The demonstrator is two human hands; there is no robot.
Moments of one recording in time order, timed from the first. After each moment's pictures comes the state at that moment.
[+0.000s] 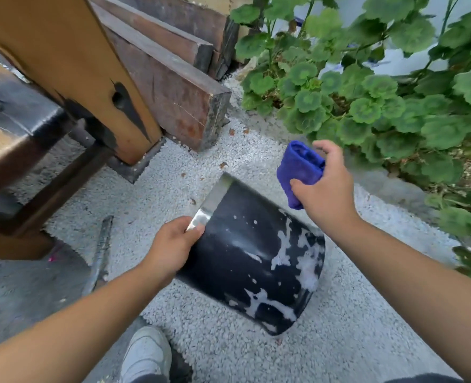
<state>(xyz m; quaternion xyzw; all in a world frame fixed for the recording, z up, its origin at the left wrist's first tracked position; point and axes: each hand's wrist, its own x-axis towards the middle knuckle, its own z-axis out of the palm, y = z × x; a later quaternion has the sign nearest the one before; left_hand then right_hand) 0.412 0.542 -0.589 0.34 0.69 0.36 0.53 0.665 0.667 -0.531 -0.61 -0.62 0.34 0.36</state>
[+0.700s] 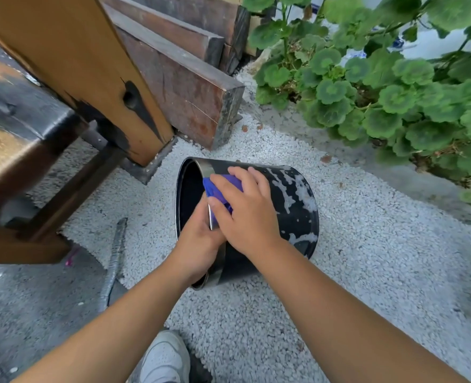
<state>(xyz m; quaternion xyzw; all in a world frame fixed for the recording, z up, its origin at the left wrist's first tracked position) 0.429 0.566 -0.561 0.44 0.52 0.46 0.57 0.534 0.617 -0.573 -0.51 -0.79 0.22 0.28</state>
